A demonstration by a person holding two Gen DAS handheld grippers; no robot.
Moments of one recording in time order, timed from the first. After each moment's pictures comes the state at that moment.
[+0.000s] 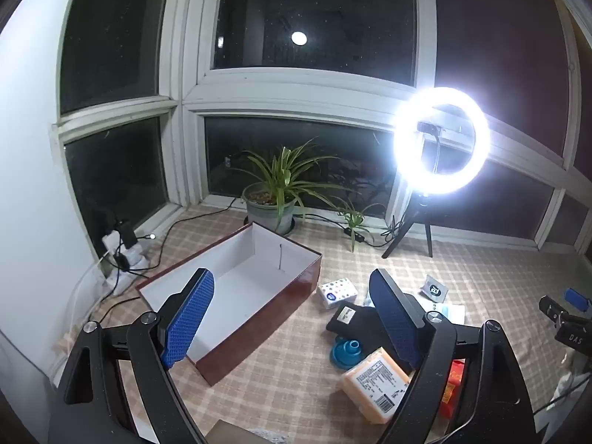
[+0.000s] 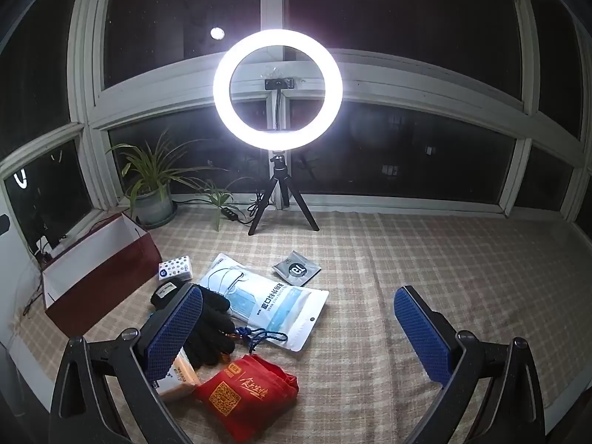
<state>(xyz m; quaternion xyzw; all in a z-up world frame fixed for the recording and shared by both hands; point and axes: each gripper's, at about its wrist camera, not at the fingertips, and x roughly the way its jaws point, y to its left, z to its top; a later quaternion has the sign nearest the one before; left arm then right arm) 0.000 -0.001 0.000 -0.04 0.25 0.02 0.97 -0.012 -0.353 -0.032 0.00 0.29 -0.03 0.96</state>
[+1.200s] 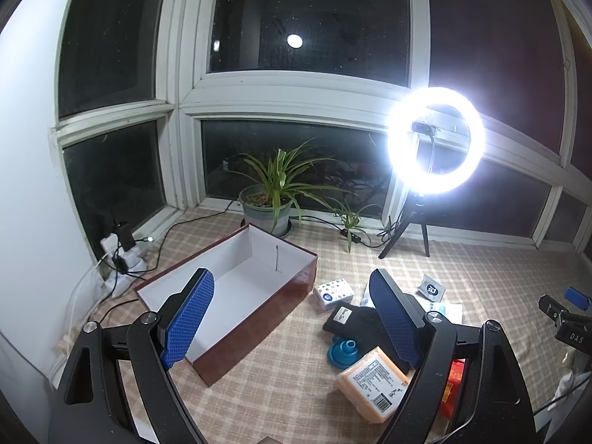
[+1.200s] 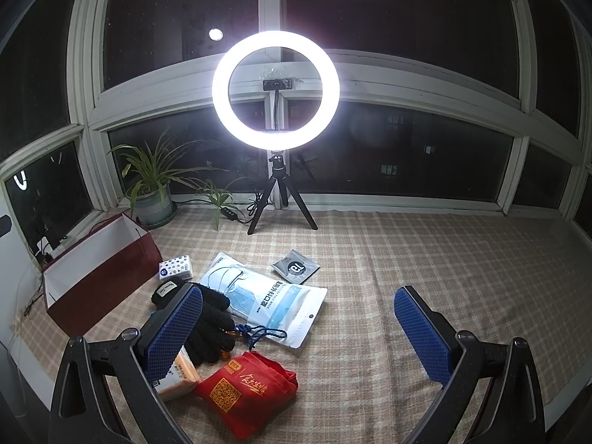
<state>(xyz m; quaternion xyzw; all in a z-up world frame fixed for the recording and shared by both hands) -0.002 -0.006 0.004 -0.04 0.24 0.01 0.97 -0.016 -0.356 -0.030 0.01 0.29 -0.03 0.96</state>
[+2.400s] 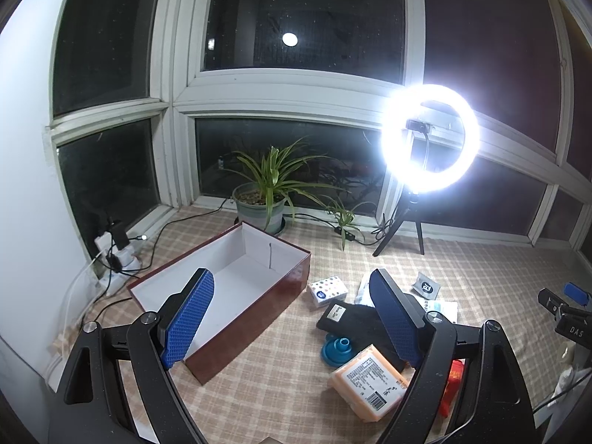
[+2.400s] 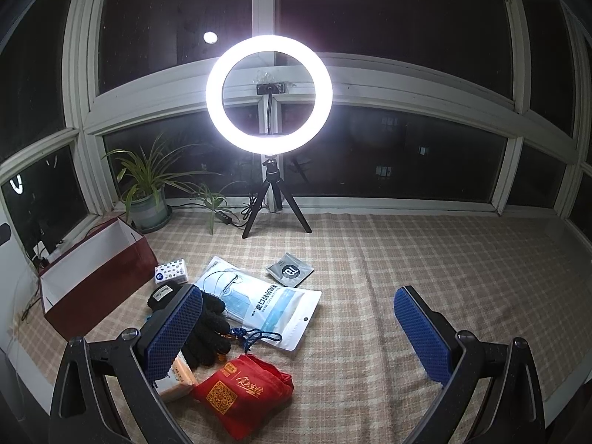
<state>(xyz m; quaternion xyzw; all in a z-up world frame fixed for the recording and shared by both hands) -0.004 -0.012 0.001 -0.04 0.25 0.00 0.97 -0.018 -0.358 -0.024 0.01 0.29 -0.04 0.96</state>
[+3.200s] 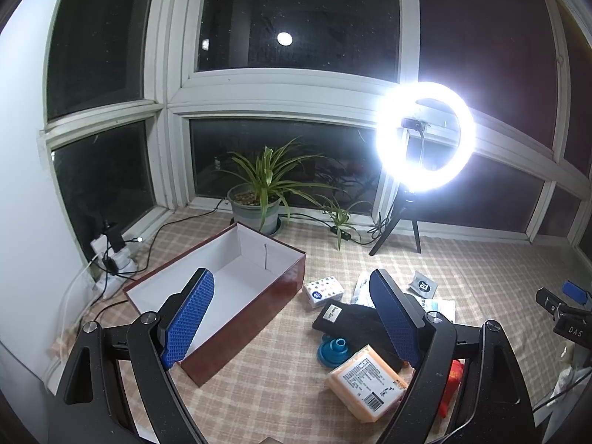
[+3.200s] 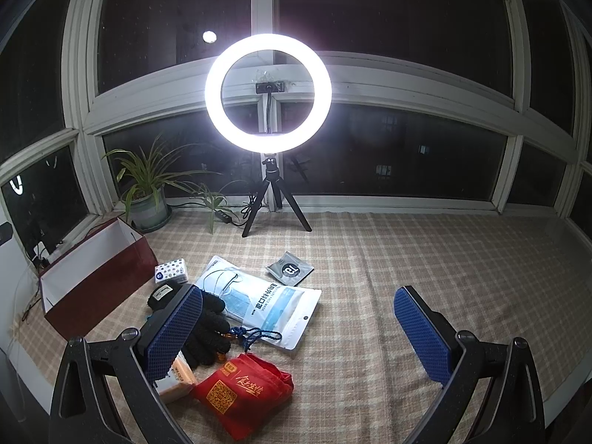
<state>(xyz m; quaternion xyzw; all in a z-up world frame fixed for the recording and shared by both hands) 0.001 -0.018 0.002 -0.04 0.25 -0.01 0.97 -0.017 -0.359 -0.023 0.01 0.29 -0.04 0.96</state>
